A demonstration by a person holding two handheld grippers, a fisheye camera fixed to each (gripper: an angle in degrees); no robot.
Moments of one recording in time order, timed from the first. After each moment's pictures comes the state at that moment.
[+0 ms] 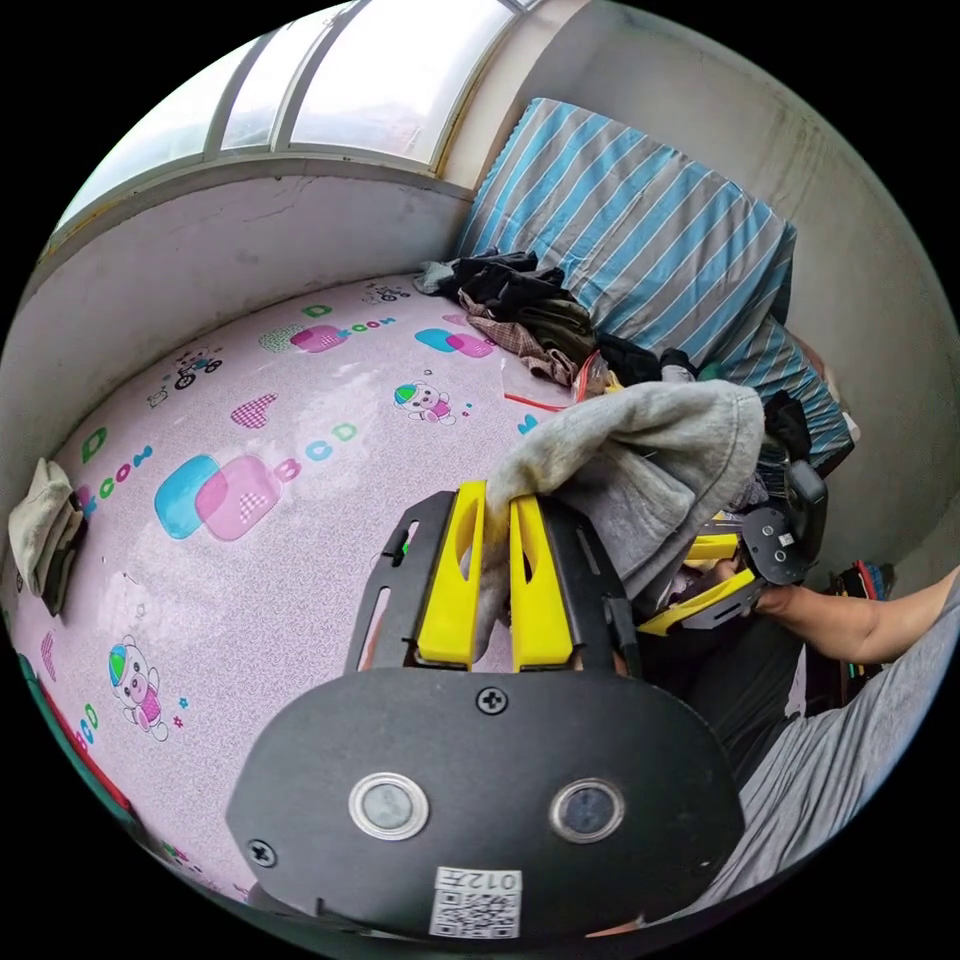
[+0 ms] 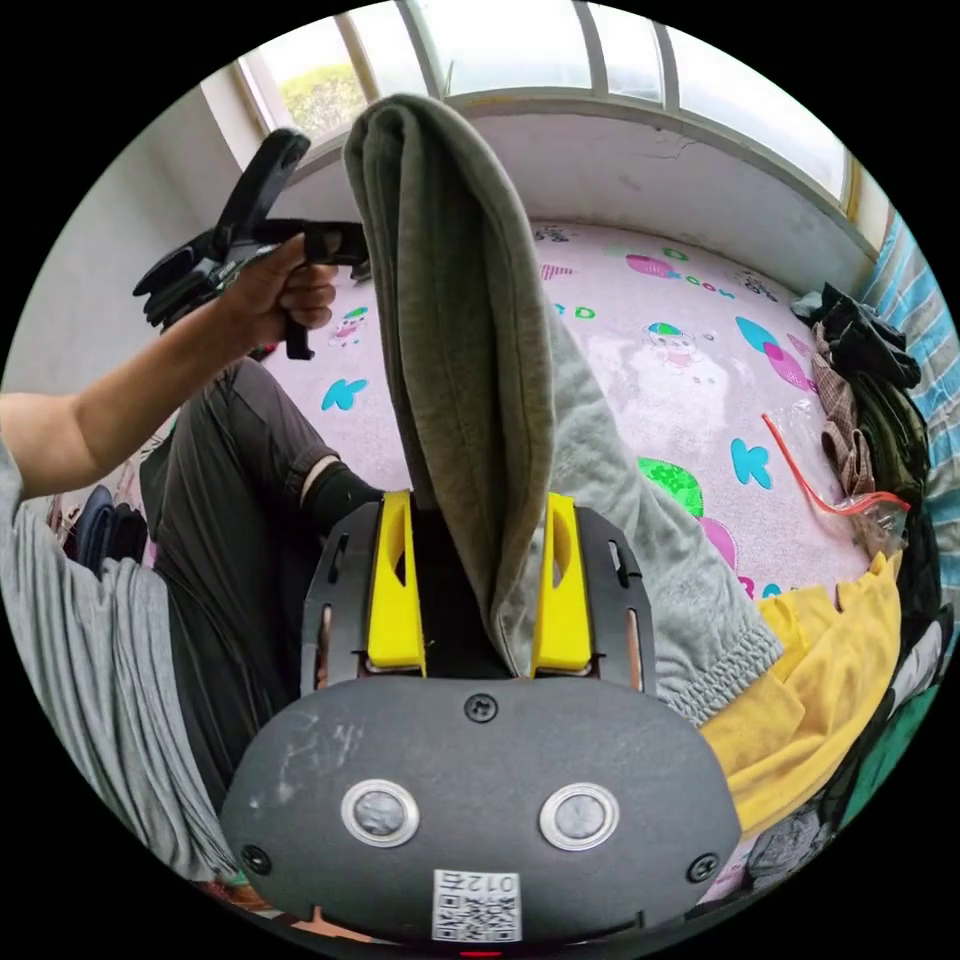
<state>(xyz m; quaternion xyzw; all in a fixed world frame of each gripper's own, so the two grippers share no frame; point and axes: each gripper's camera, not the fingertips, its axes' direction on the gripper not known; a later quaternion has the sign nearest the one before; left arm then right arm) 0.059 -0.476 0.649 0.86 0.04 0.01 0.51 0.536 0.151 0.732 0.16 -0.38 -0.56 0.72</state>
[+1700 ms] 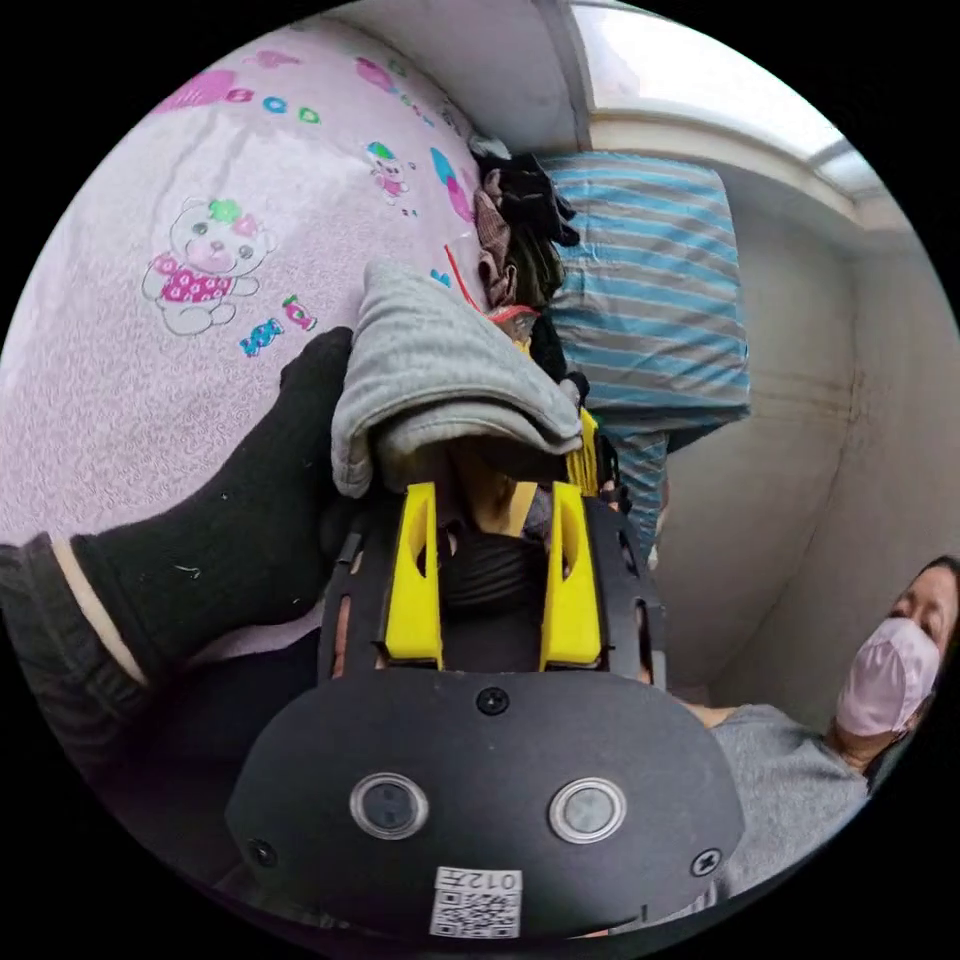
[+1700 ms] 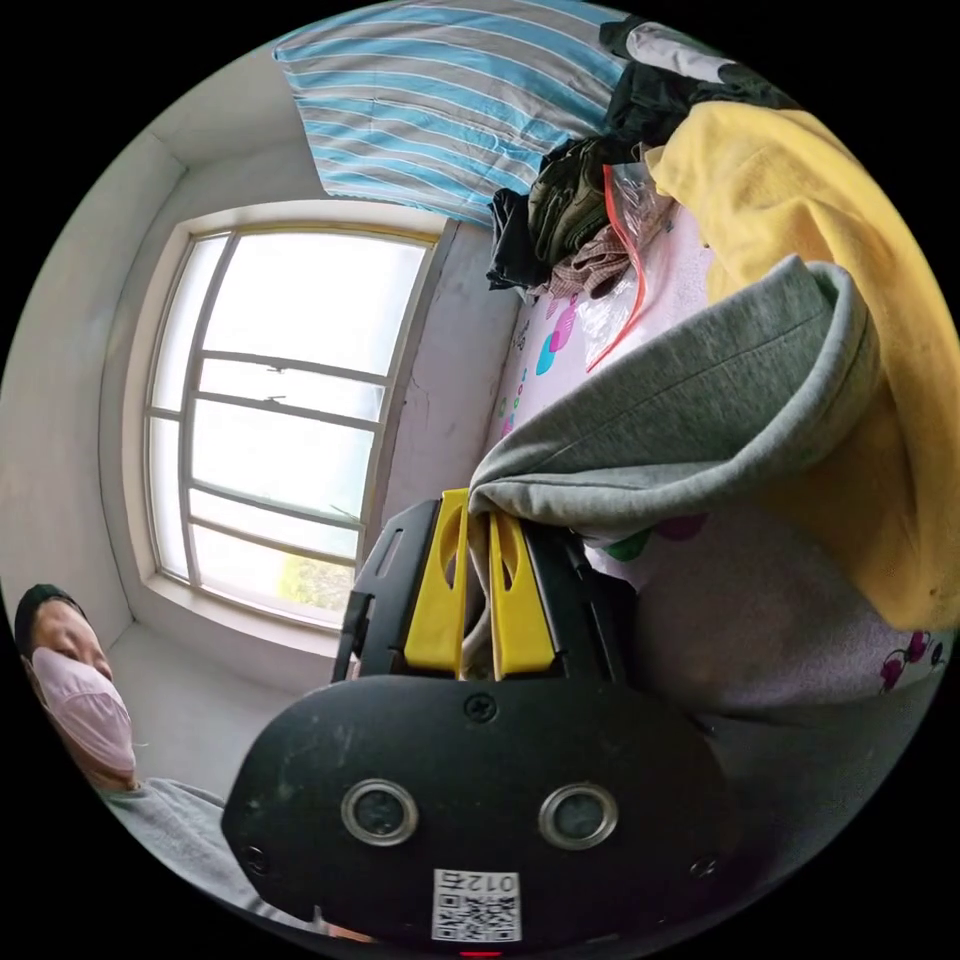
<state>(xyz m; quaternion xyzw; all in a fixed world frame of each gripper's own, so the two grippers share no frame) 0.014 -0.612 0.670 0.71 0.48 0.12 0.51 0.781 -0.146 1.035 0.08 -0.74 0.07 0.66</state>
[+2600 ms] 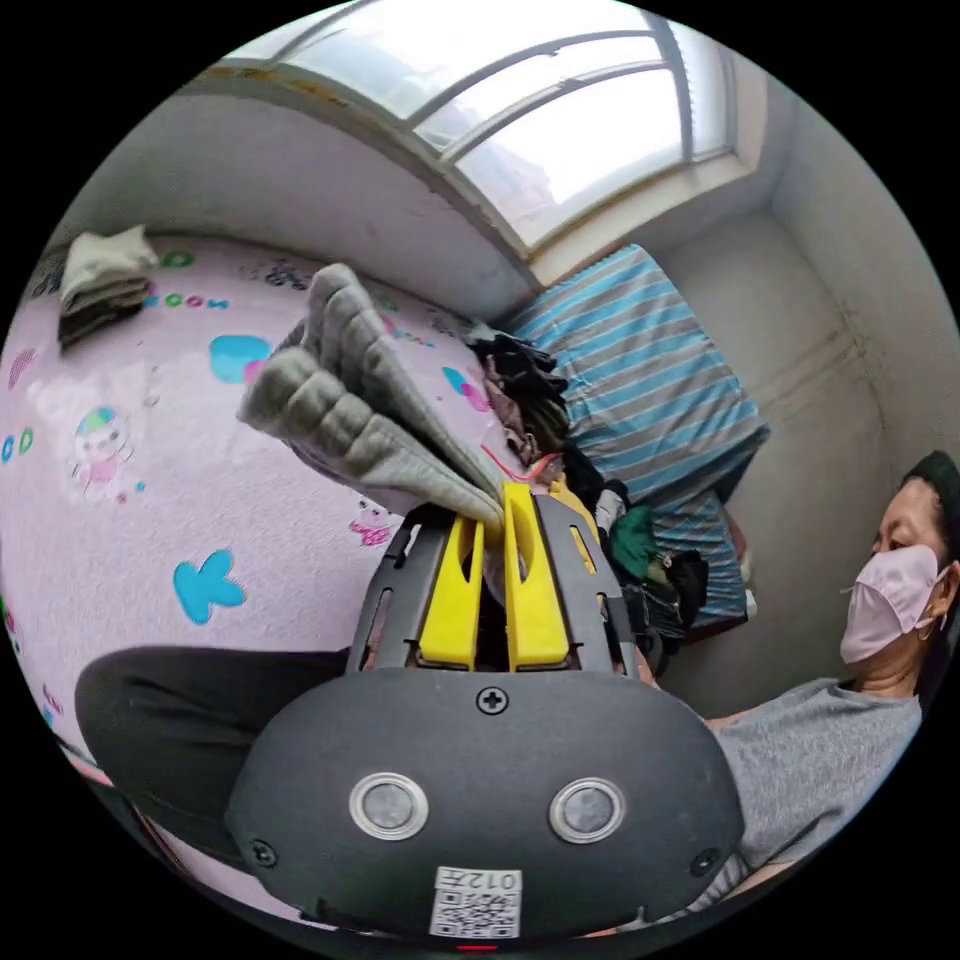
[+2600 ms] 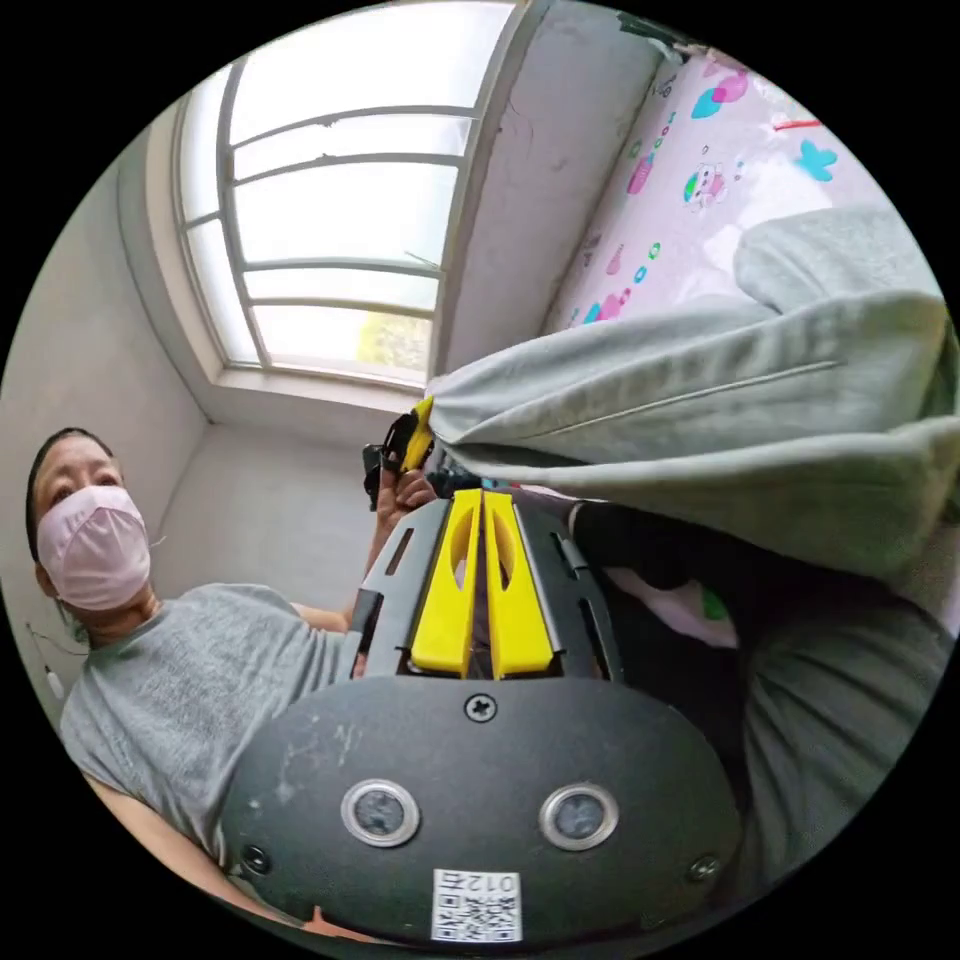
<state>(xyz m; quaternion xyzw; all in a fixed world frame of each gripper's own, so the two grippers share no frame) -0.112 -0.413 0.785 0.86 0.31 -0.01 0.40 0.624 -0.073 1.009 -0.11 -0.78 -0.27 0.55</state>
